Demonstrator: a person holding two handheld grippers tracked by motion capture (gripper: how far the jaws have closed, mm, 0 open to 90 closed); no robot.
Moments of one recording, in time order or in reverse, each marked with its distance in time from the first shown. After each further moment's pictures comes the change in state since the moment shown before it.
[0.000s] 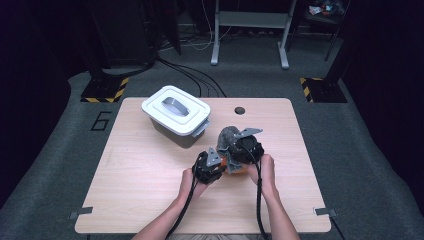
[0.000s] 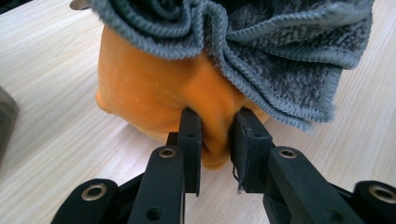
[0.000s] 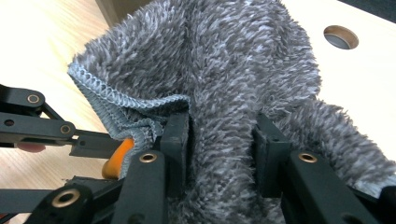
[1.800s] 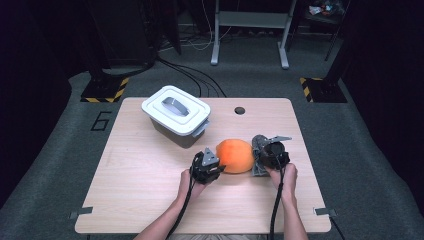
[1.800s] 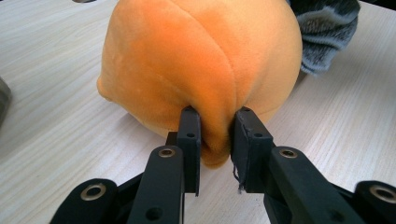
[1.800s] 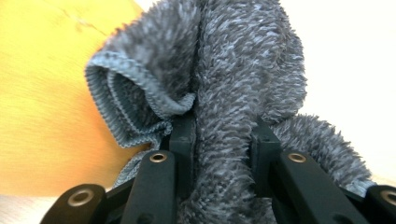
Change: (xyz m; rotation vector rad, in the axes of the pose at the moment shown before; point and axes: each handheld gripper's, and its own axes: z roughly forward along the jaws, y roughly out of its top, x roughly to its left) left arm 0.007 -0.009 0.000 -0.026 -0.023 -0.057; right arm -0.073 -0.068 0.006 0.078 -0.143 0.238
